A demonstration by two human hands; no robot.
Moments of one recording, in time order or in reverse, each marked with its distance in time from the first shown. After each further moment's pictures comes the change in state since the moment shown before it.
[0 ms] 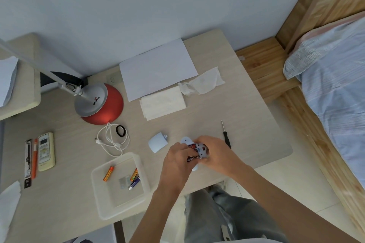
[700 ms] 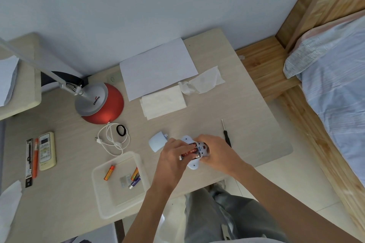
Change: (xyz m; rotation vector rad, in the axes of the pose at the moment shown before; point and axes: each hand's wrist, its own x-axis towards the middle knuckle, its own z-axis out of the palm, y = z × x) left_hand 0.002 -0.017 -0.011 -0.078 0.072 0.098; right_hand 0.001 0.004 0.000 -0.002 0.008 -0.030
